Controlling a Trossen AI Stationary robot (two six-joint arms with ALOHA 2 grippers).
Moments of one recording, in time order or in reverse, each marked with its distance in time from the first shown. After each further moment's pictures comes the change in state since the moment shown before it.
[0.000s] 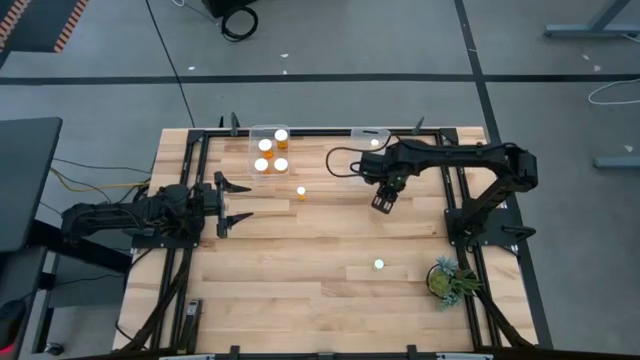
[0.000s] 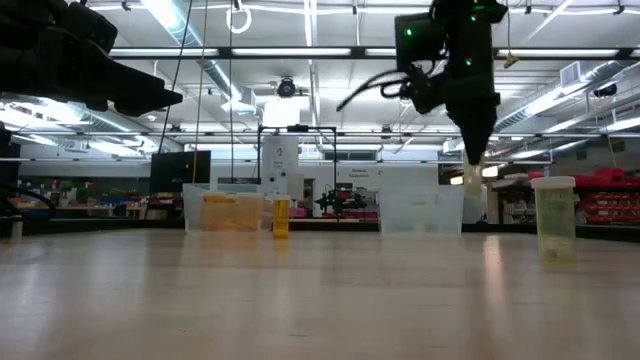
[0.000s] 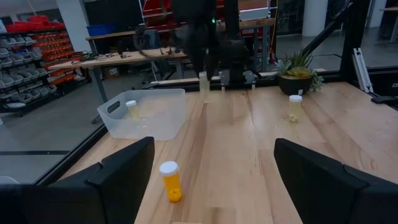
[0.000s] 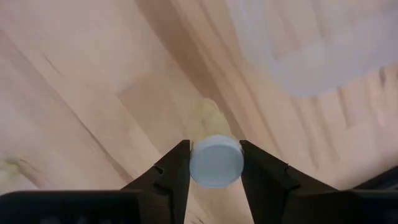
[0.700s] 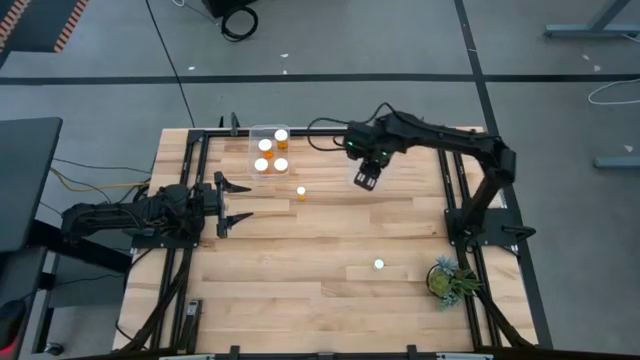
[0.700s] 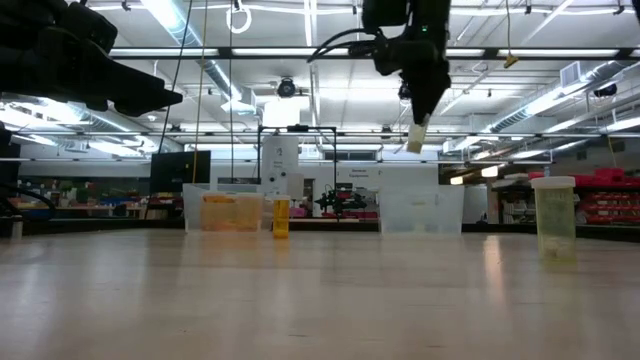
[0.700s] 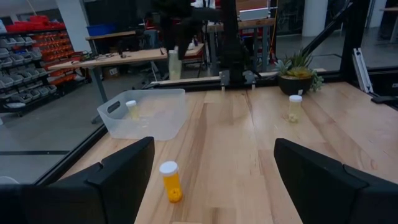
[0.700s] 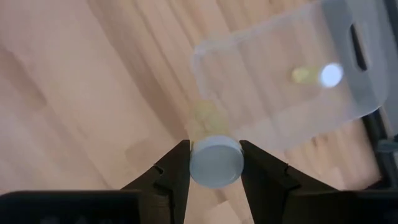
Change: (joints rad) left arm 0.000 0.000 0.000 0.000 0.000 0.000; right arm -0.067 0.153 0.435 -0.143 0.044 -0.116
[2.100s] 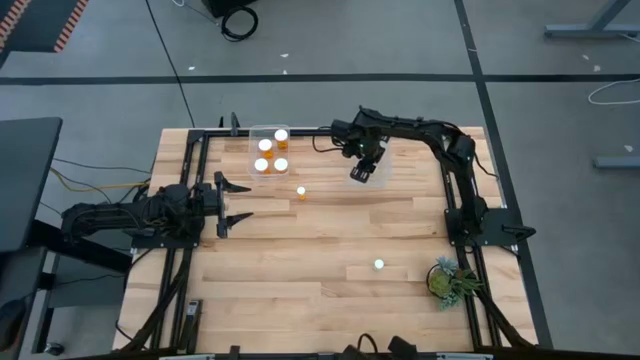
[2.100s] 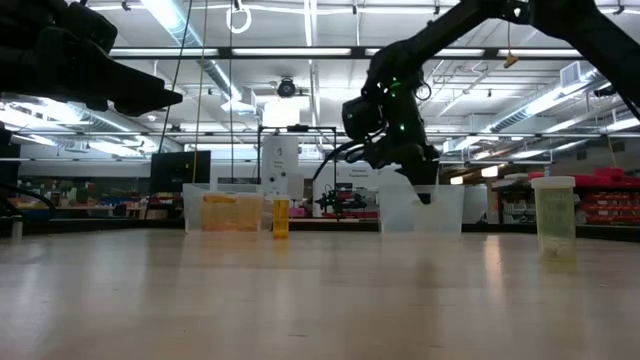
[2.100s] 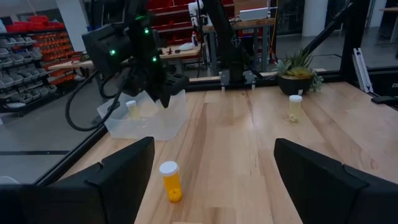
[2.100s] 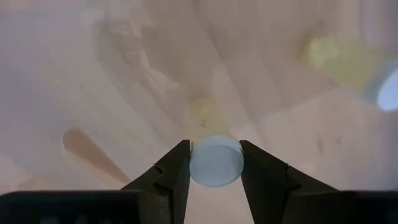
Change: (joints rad) left arm 0.000 0.000 0.000 0.000 0.000 0.000; right arm -0.227 0.369 0.015 0.012 -0.014 -0.142
